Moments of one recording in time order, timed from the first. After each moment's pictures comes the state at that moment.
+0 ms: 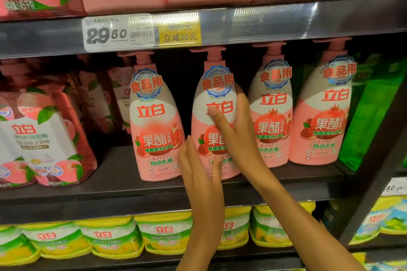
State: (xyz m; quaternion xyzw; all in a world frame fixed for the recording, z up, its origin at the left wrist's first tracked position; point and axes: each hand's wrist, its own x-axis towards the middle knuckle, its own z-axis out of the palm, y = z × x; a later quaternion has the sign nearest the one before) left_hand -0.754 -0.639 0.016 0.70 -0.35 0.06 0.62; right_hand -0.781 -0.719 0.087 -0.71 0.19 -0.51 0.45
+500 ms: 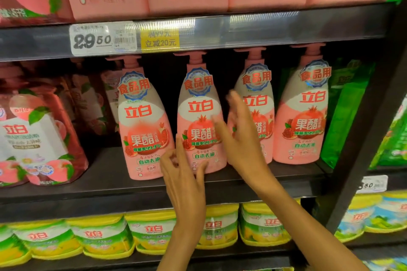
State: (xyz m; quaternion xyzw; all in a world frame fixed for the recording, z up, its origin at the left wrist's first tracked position) left_hand -0.751 -0.637 0.013 0.75 -0.37 0.20 0.51; right_hand -0.824 -0.712 0.089 -0.75 0.21 -0.51 0.37
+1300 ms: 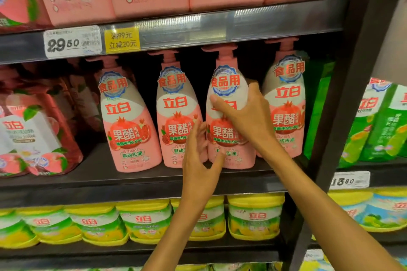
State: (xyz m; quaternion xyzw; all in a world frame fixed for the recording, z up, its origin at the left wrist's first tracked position) left_hand -0.802 -0.668 0.033 0.58 -0.48 -0.03 0.66; right_hand -0.870 -0.776 0.112 -0.74 0.28 -0.50 0.34
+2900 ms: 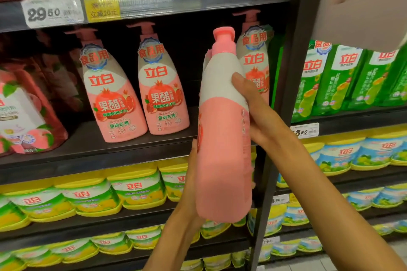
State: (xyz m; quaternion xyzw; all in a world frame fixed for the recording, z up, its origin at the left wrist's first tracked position) left_hand -0.865 -0.567 0.000 0.39 -0.31 -0.46 0.73; right_hand -0.963 -0.693 0.109 -0.57 0.03 -0.34 0.75
